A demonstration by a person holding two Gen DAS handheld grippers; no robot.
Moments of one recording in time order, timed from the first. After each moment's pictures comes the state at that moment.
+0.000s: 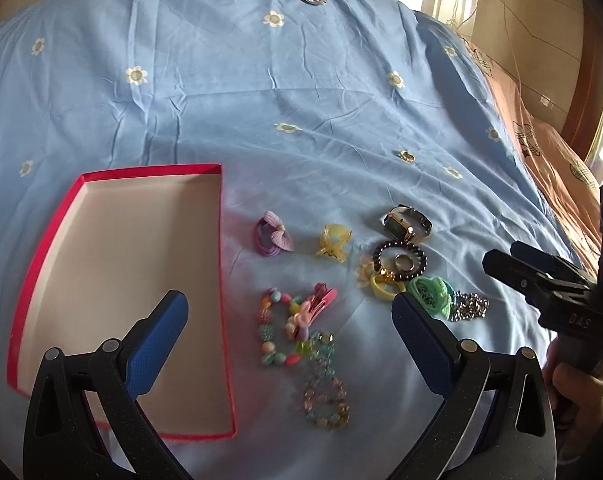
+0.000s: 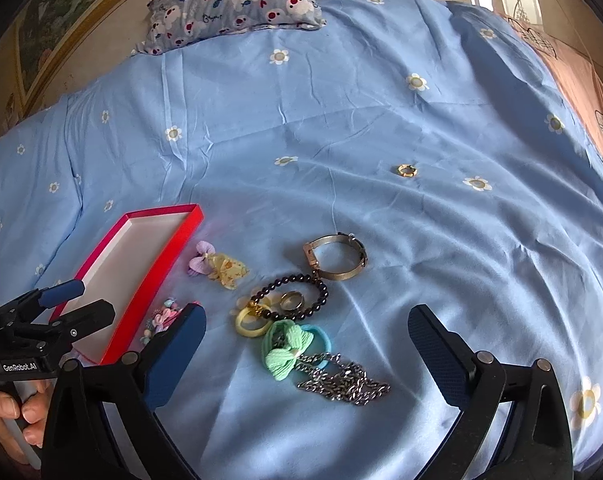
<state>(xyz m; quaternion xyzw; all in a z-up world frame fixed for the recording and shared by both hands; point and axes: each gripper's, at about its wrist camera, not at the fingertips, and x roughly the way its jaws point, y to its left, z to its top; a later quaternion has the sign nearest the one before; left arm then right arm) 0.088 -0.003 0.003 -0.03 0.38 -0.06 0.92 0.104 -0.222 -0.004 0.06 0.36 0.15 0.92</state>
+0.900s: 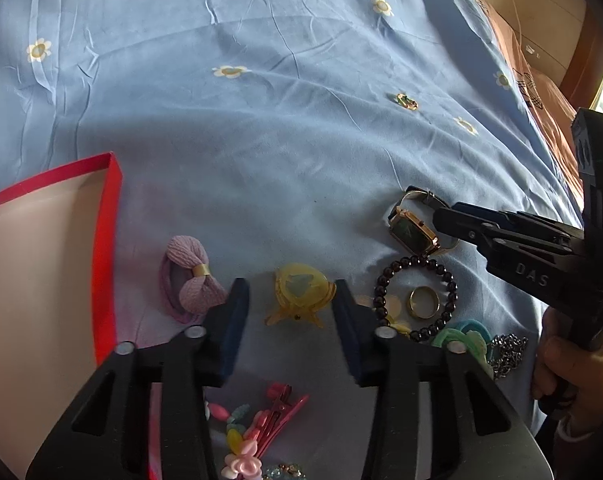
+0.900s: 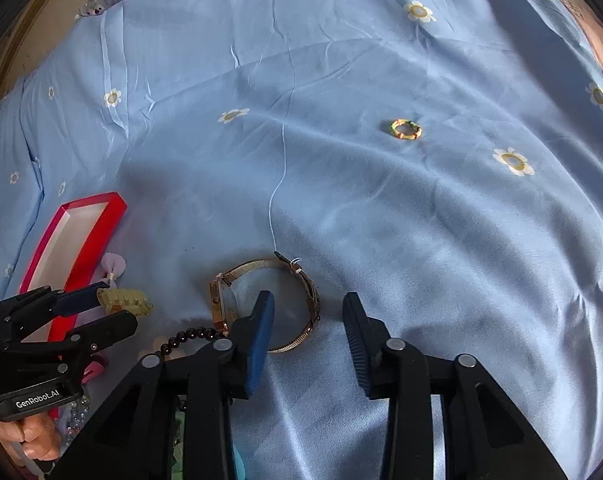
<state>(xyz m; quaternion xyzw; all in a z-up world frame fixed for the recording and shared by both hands) 0.202 -0.049 -0.052 -0.01 0.48 -0.12 0.87 0.221 -0.225 -0.061 0.04 0.46 0.14 0.87</state>
